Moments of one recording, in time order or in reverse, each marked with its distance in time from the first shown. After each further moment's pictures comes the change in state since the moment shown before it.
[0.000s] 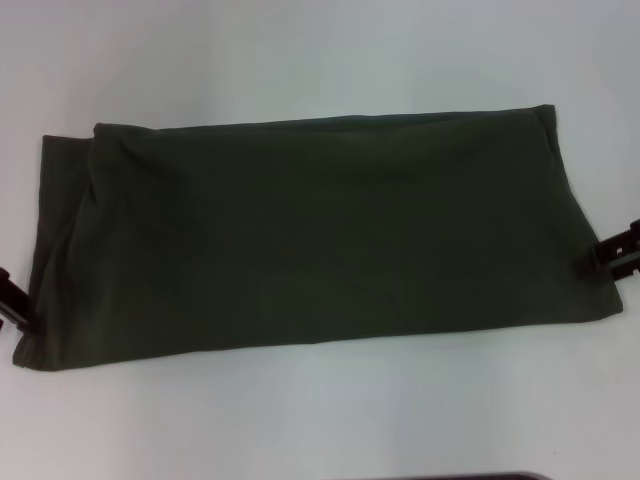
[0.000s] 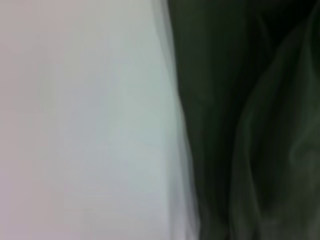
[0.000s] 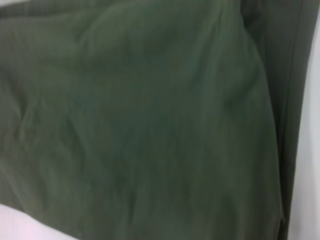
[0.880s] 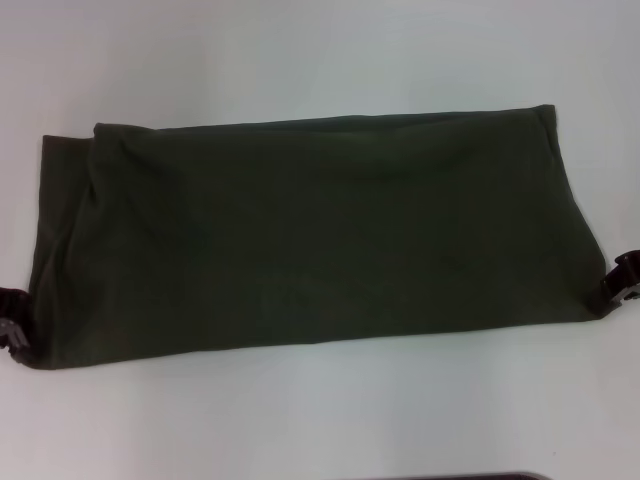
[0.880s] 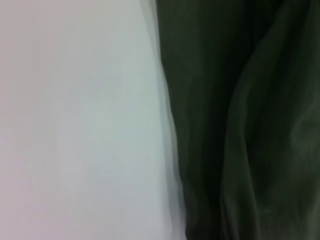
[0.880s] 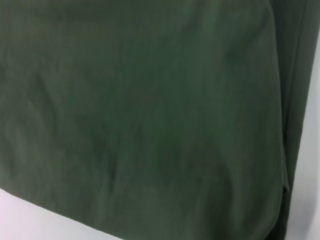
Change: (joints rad) left arm -0.008 -0.014 0.009 -0.094 0.000 -0.036 0.010; right arm -0.014 0.035 -0.095 -0.003 -0.046 0.028 0.028
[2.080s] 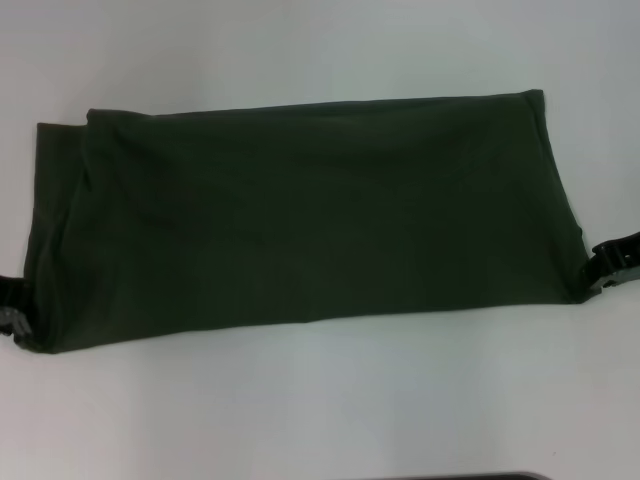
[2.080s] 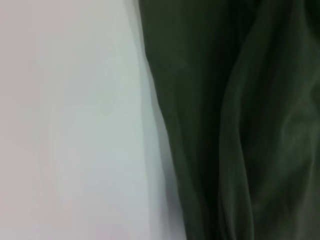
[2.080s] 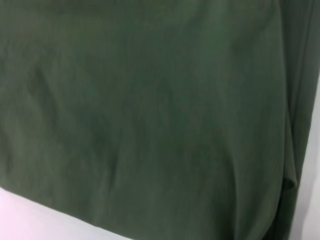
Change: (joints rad) left arm -0.015 0.007 -0.035 -0.037 0.000 -0.041 0.026; right arm 0.039 -0.002 -0.027 0.075 0.011 0.080 -0.005
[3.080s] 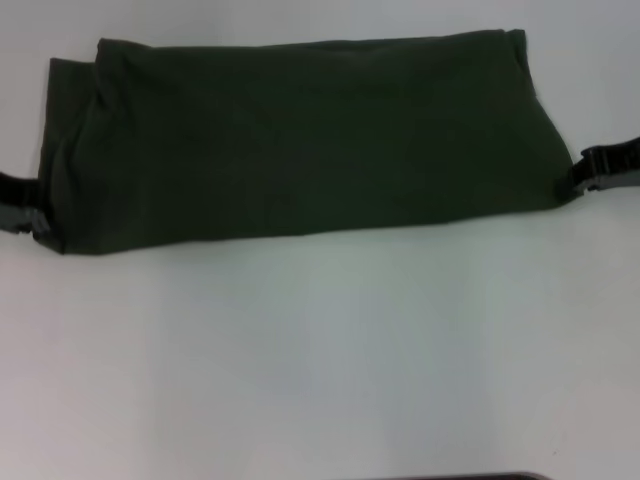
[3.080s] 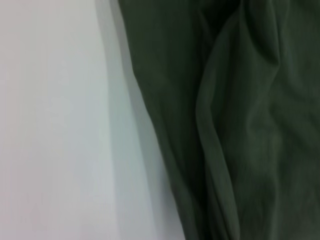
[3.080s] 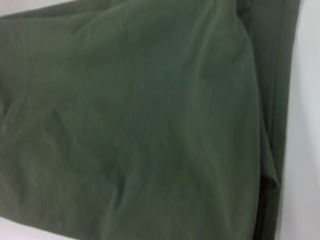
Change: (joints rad) left arm -0.116 0.047 -0.072 -0.107 -0.027 -0.189 -0.004; right arm 0.051 -0.045 0.006 0.058 0.120 0.213 0.023
